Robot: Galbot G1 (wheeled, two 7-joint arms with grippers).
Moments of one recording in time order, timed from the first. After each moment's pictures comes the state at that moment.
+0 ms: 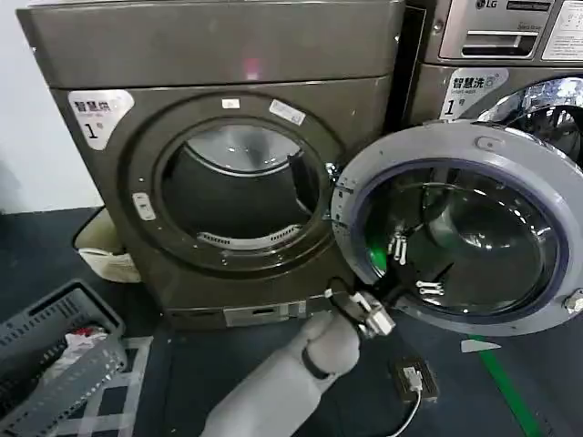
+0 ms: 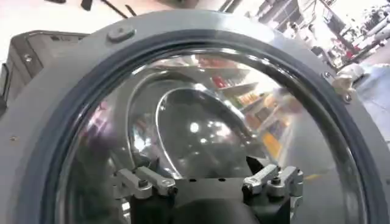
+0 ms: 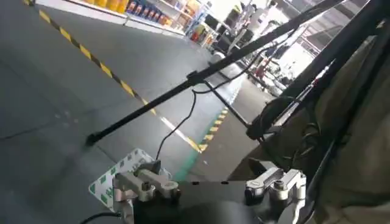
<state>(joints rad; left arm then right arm) 0.57 -1.58 0.36 -1.49 0.27 -0.06 0.02 -2.16 1.52 1.91 1.77 0.44 -0.25 -0.10</state>
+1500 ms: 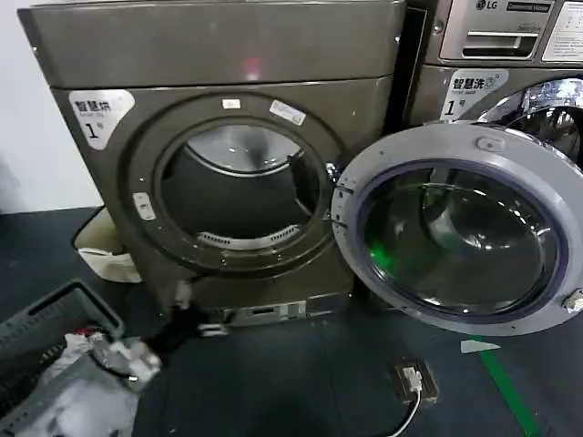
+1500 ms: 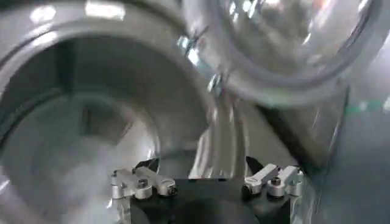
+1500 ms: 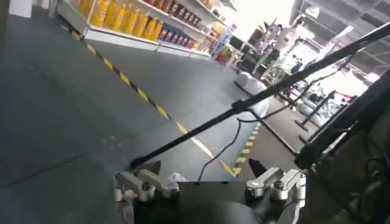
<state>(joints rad) 1.17 -0.70 -0.20 -1.98 -0.07 -0.09 0.07 -2.12 1.54 1.84 1.89 0.44 -0.24 -0.10</state>
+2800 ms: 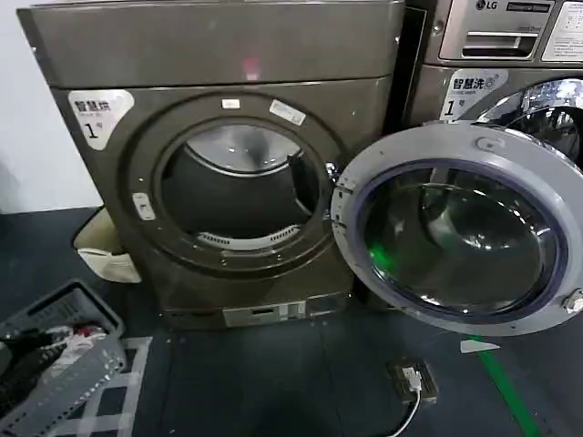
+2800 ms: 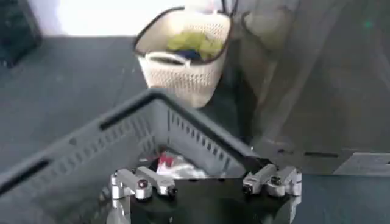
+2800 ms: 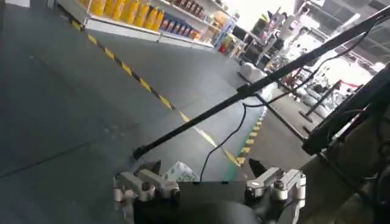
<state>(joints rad) 1.34 -0.64 -0.85 -1.64 -0.93 0.74 0.00 -2.10 1.52 1.80 1.83 0.43 -0.23 -0.11</state>
